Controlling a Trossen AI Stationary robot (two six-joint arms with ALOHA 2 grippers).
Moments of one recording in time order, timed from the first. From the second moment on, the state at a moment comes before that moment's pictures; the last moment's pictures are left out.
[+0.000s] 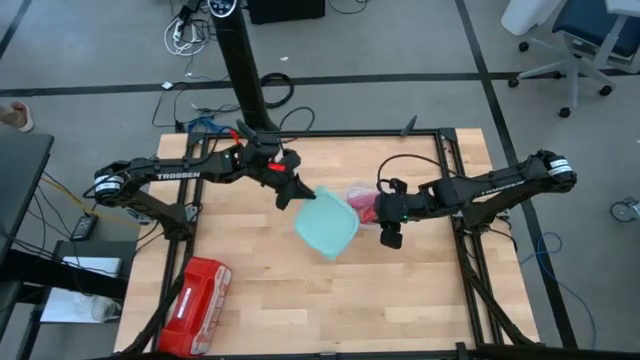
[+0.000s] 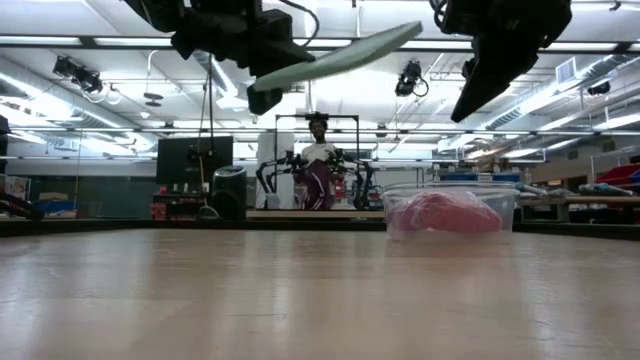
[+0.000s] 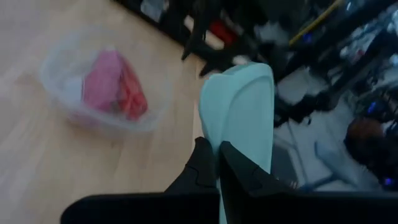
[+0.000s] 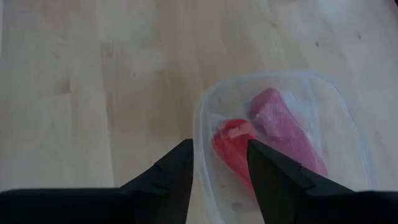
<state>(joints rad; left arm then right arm) 0.30 1.38 0.96 -0.03 0.57 -0.46 0.18 1.21 0.92 -0.66 0.28 0.28</state>
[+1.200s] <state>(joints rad) 0.36 1.78 1.02 0.45 0.35 -0.89 -0.06 1.15 0.74 -0.88 0.50 0.70</state>
